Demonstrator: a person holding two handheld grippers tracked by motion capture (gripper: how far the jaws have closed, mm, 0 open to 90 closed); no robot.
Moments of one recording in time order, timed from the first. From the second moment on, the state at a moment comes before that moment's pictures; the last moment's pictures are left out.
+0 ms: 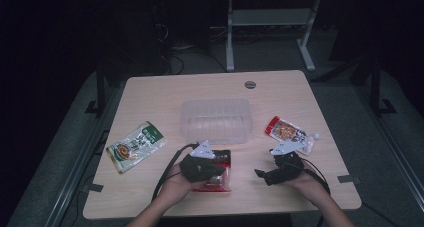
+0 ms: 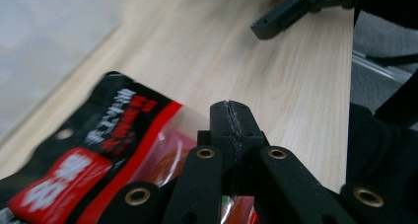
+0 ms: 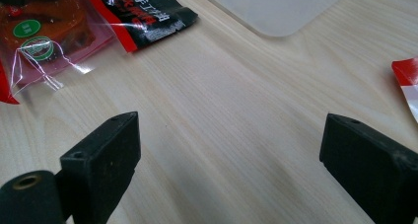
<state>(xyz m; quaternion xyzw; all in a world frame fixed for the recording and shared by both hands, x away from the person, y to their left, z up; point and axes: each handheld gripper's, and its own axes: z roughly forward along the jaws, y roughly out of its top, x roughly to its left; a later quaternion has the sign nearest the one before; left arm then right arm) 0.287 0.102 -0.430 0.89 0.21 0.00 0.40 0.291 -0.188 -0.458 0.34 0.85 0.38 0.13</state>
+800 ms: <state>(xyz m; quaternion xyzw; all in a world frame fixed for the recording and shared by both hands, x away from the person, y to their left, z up) 0.272 0.097 -0.450 0.92 0.20 -0.03 0.34 0.291 -0.189 -0.457 0.34 0.85 0.38 0.13</state>
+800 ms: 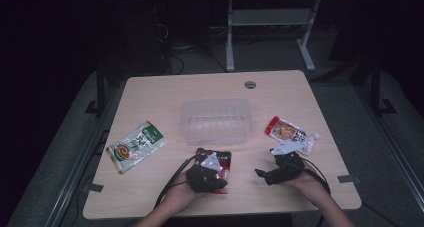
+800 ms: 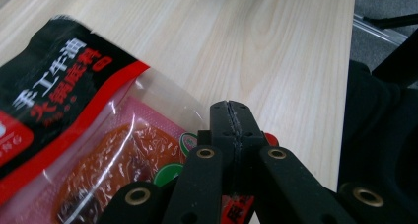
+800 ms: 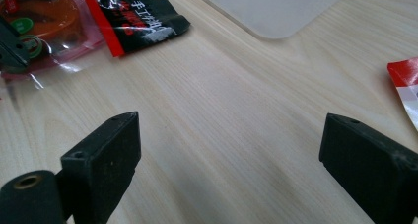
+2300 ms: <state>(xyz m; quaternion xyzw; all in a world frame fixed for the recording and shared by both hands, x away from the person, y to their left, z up) 0.268 0.210 -0.425 0.89 0.27 0.03 0.36 0.292 -0.185 -0.461 0.34 0.85 0.37 0.13</state>
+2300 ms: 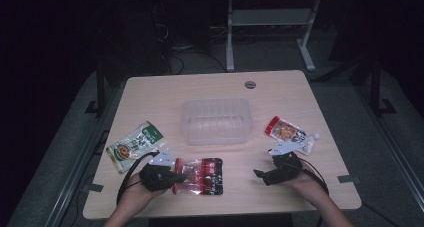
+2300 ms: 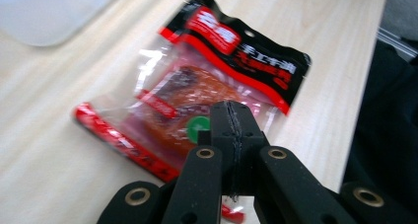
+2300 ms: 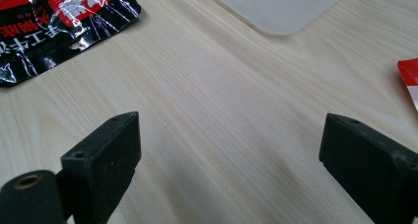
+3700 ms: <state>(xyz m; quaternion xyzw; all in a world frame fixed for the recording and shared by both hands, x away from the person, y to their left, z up) 0.288 0.227 -0.454 0.89 0.32 0.04 0.31 0.289 -0.179 -0.458 0.34 0.85 0.39 0.10</state>
